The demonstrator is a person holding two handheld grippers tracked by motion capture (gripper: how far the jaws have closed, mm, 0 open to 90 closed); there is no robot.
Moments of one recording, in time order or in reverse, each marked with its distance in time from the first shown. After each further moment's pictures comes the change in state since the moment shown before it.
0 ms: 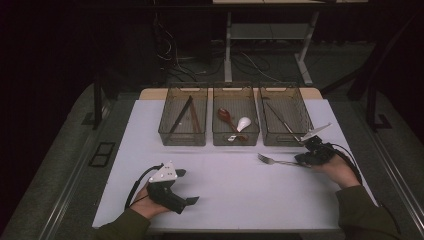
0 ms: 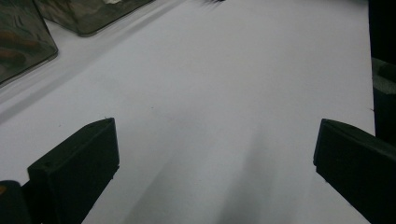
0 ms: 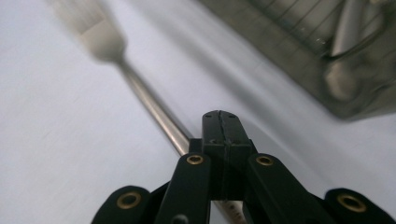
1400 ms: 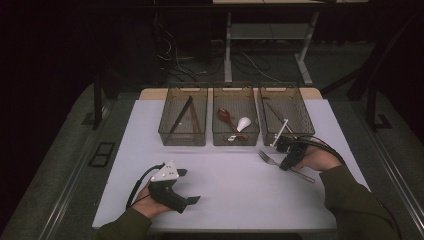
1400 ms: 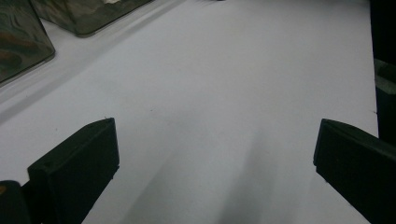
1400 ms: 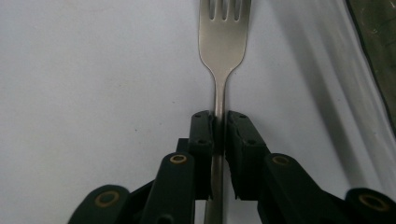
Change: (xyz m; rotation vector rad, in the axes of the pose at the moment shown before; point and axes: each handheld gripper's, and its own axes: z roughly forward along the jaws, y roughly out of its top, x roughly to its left) left arm 0.001 0.002 0.004 0.004 -0.001 -0.002; right arm 0.047 0.064 0.023 0.387 0.070 -0.325
